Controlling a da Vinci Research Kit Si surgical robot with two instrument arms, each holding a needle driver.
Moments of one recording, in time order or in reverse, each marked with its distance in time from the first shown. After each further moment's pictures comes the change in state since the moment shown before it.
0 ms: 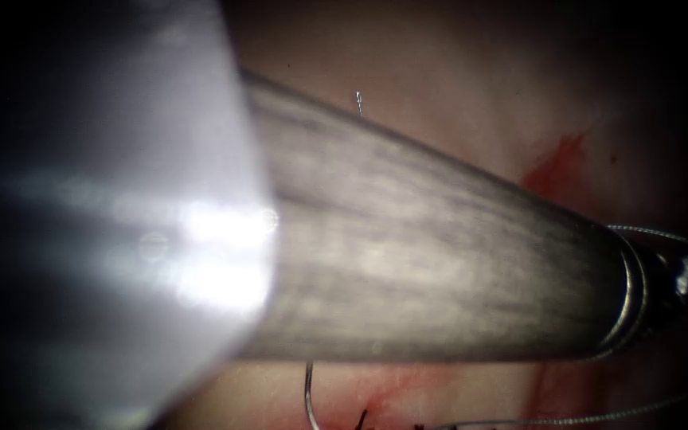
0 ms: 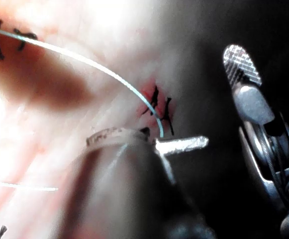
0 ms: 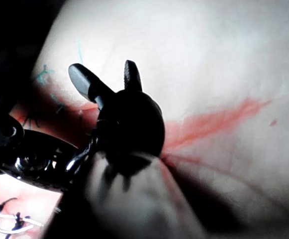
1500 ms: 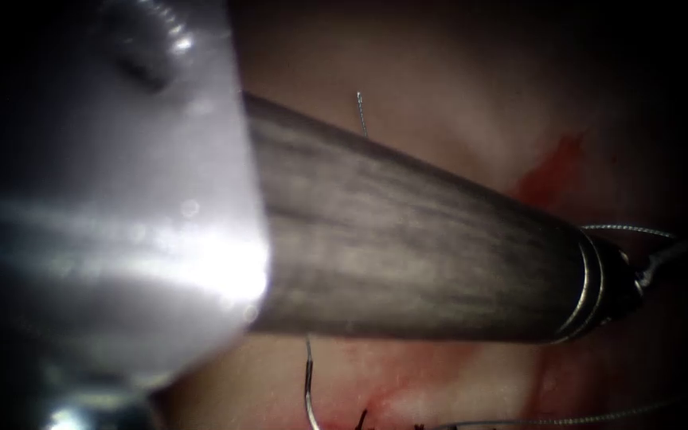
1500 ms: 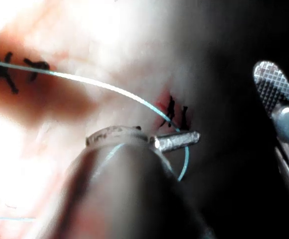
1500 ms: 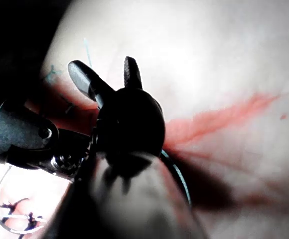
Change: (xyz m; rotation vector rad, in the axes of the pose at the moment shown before) right arm 0.000 -0.001 0.000 0.010 0.019 0.019; left arm 0.003 -0.003 -0.001 0.190 -0.096 0.059
